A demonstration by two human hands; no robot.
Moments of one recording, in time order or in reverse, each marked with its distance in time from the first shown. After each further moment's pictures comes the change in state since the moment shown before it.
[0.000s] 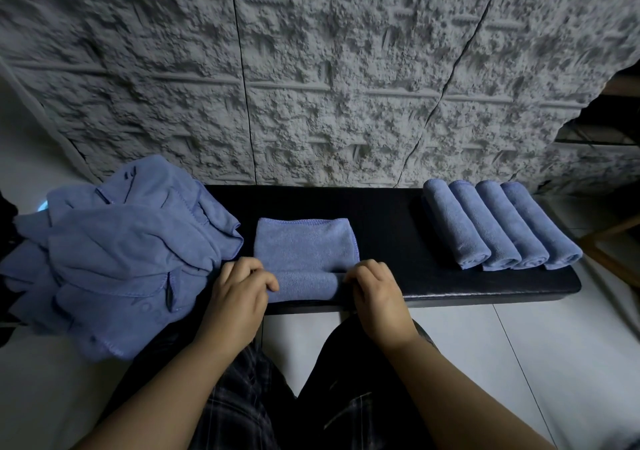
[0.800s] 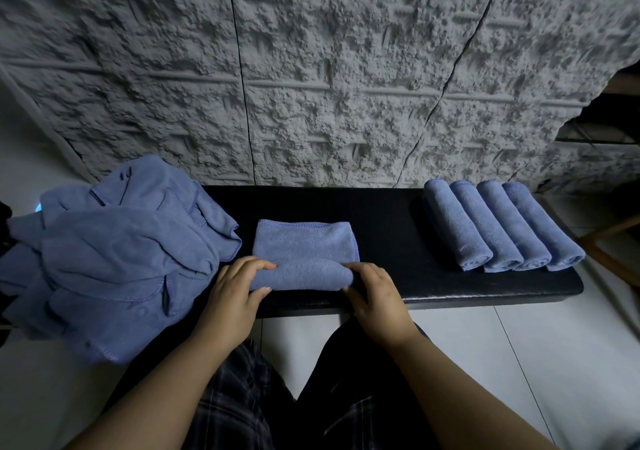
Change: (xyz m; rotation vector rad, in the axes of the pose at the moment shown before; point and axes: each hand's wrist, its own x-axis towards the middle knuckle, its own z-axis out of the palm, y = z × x) left_hand 0.006 -0.006 0.000 -0.157 -0.117 -0.160; right_hand 0.002 0.003 -0.002 0.178 -0.158 0.194
